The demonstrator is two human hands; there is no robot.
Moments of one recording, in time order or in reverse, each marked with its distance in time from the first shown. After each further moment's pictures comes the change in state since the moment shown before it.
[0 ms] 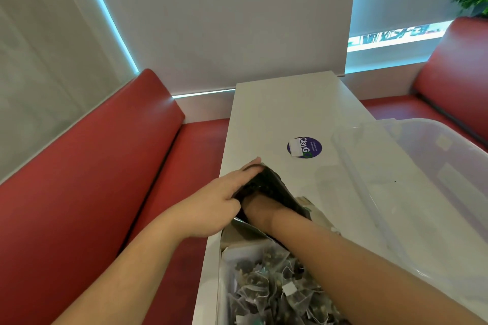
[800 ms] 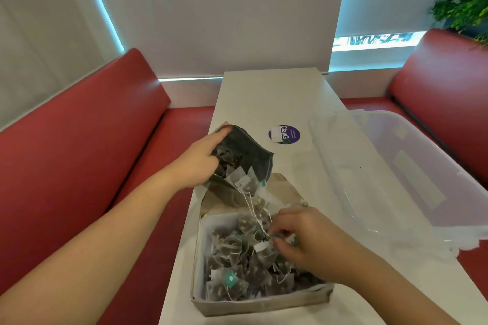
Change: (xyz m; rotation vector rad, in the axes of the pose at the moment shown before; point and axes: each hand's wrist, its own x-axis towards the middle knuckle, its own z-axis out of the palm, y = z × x) left_hand 0.017 -0.011 0.006 0.061 0.291 -0.038; right_hand -0.188 0.035 -0.014 0.137 0.250 -0.284
